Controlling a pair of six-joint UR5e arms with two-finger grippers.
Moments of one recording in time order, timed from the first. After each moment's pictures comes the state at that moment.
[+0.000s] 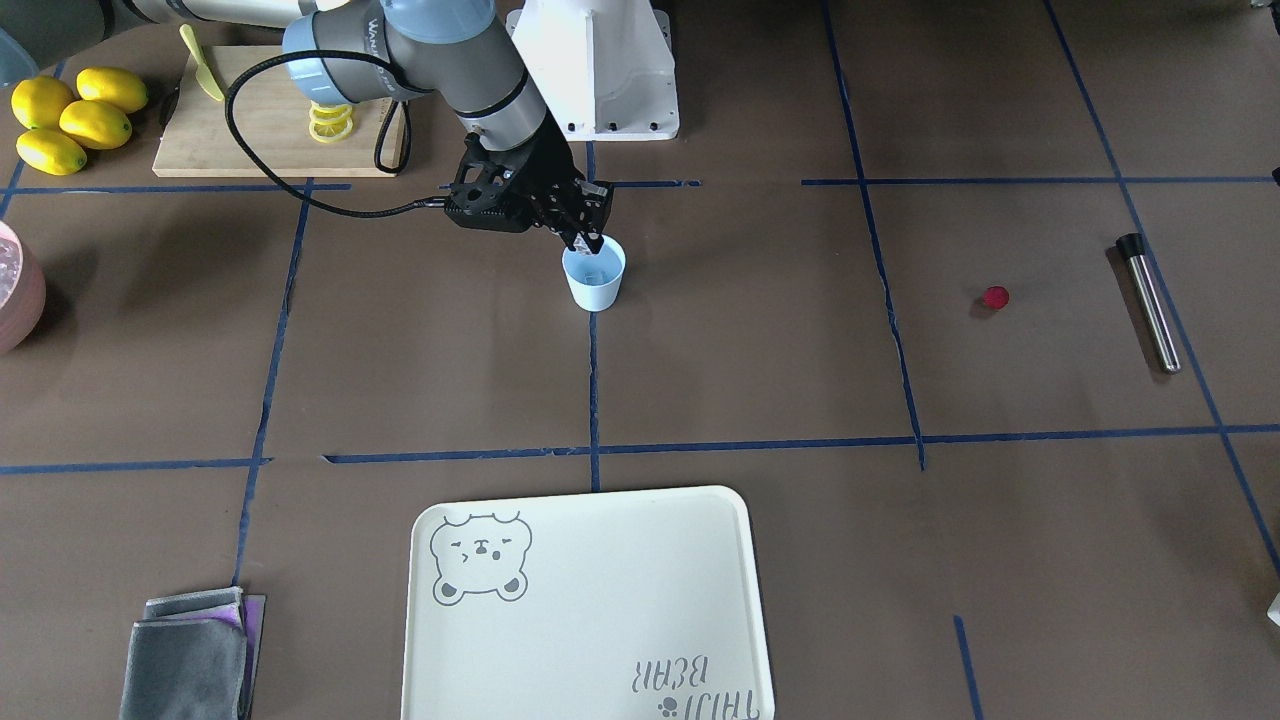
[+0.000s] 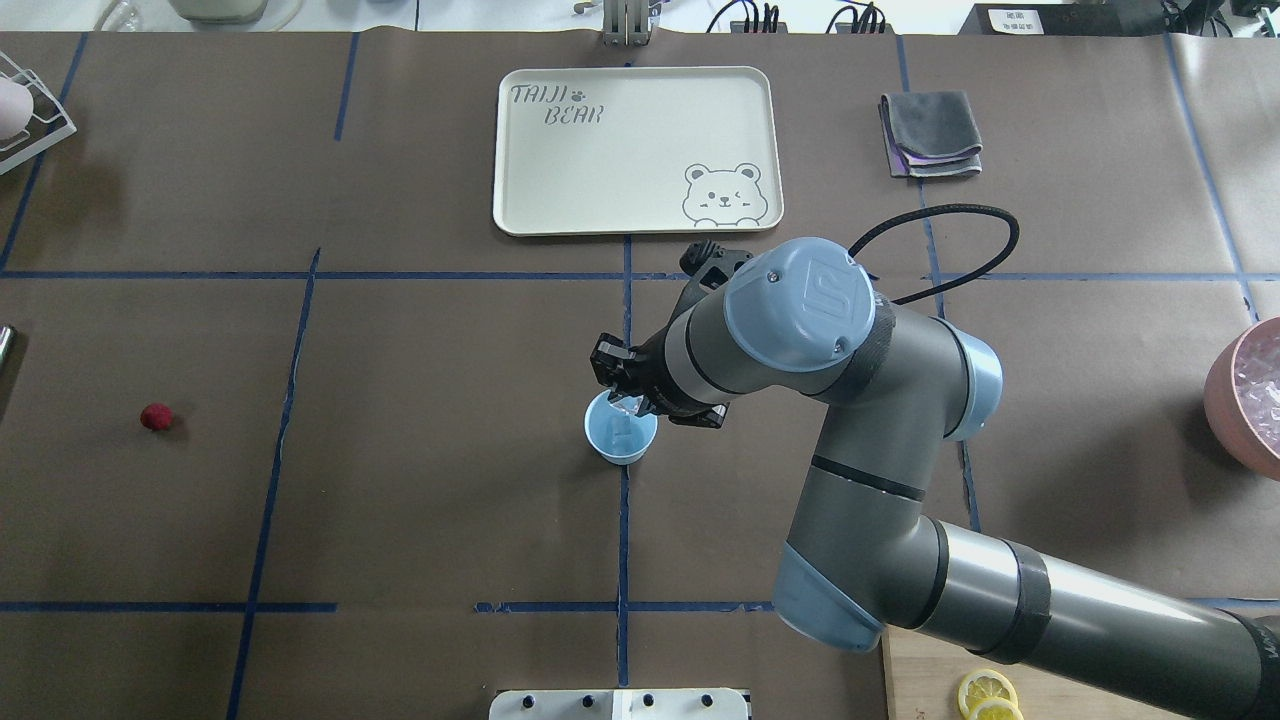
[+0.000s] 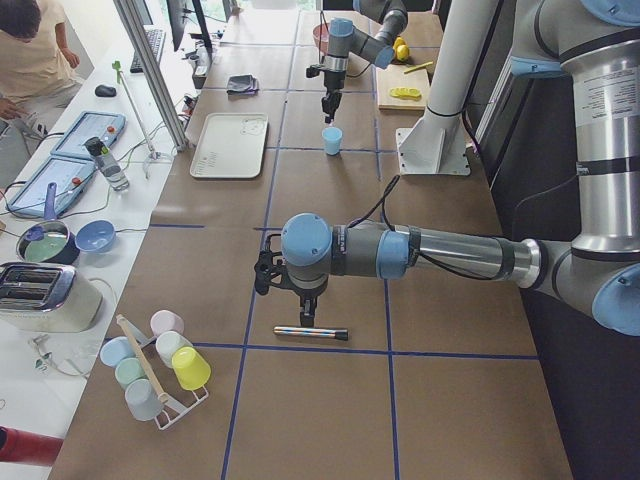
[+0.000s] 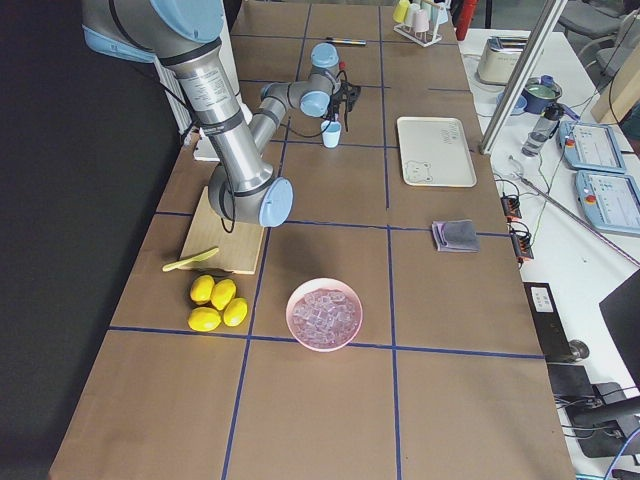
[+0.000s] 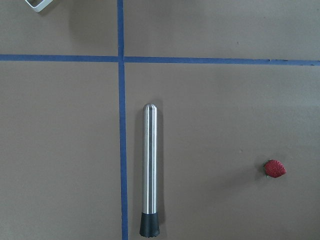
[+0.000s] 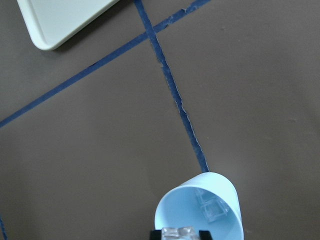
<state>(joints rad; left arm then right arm) -1.58 -1.39 -1.87 -1.50 -2.52 0.00 0.47 -0.95 1.78 -1.30 1.88 1.75</state>
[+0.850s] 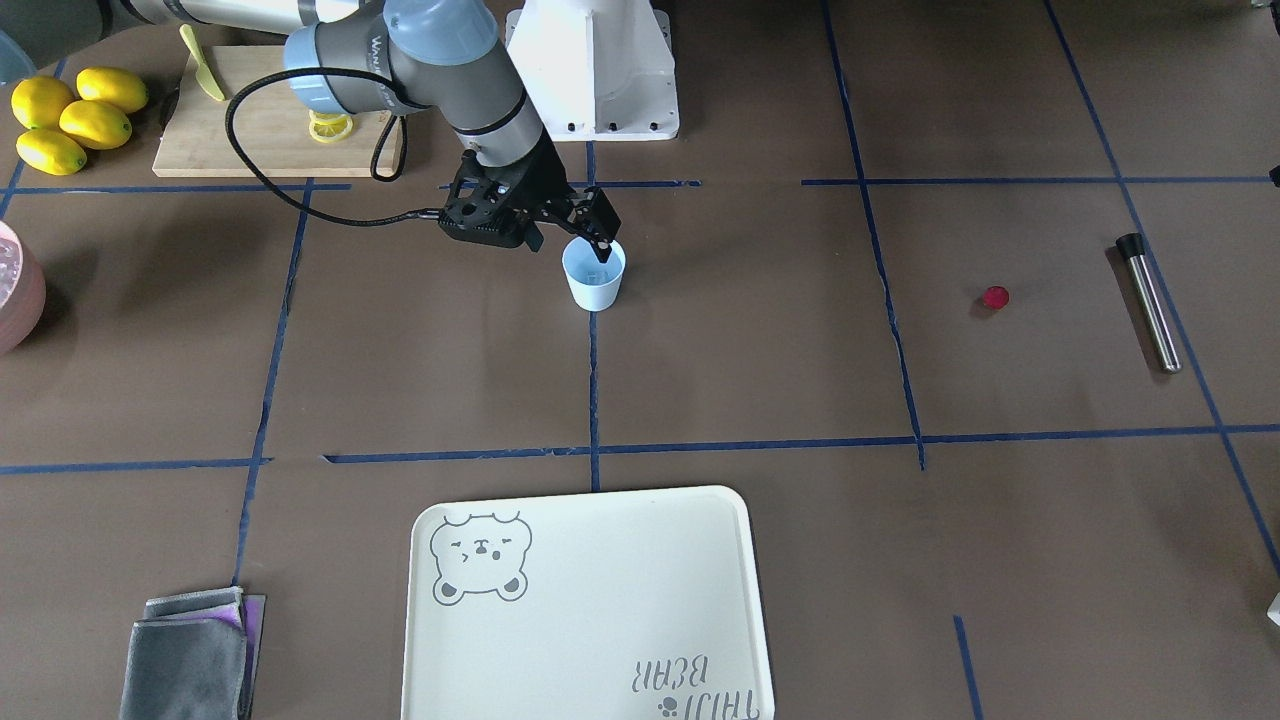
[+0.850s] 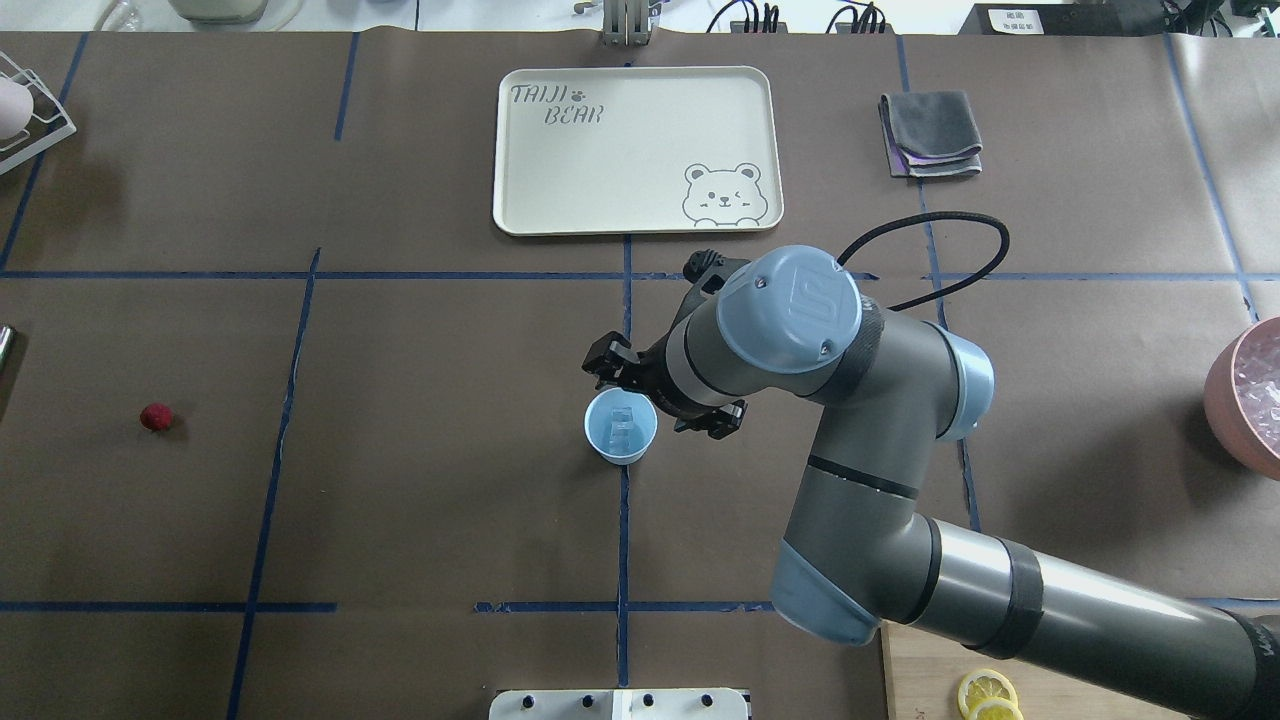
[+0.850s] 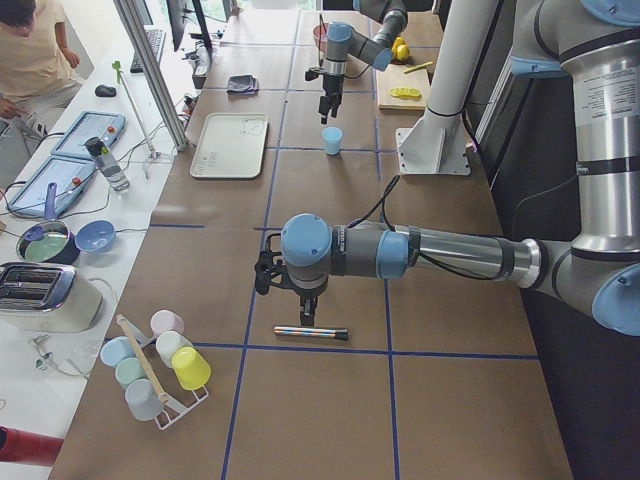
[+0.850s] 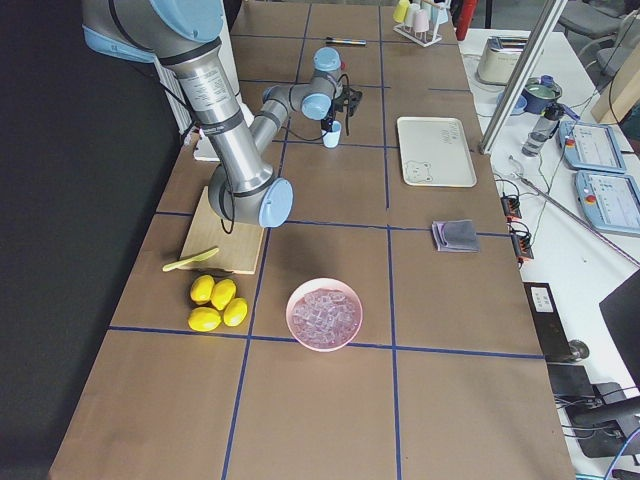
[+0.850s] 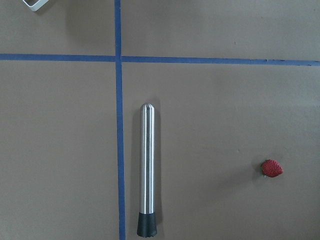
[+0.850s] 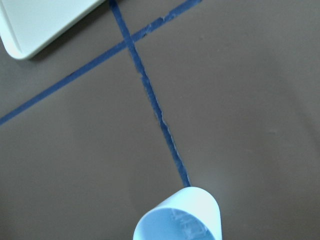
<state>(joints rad) -1.57 -1.39 -1.86 -1.50 -2.53 0.00 0.51 -0.96 1.79 -1.35 1.90 1.75</state>
